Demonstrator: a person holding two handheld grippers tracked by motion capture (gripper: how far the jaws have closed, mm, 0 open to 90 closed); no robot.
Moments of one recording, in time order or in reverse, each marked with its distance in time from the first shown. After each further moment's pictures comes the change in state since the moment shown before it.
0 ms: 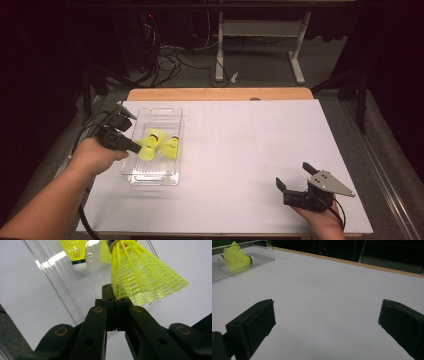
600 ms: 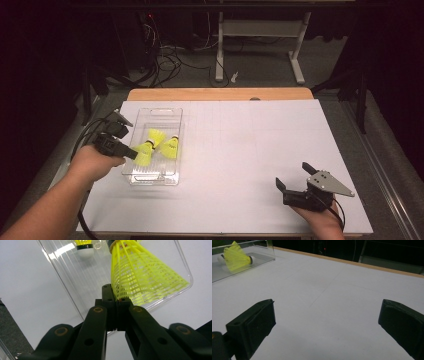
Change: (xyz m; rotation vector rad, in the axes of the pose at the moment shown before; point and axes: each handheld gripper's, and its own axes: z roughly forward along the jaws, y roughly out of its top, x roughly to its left) left arm 0.019 -0.013 0.012 0.014 0.024 -0.040; right arm 0.001 0.000 0.001 0.003 0.003 -0.002
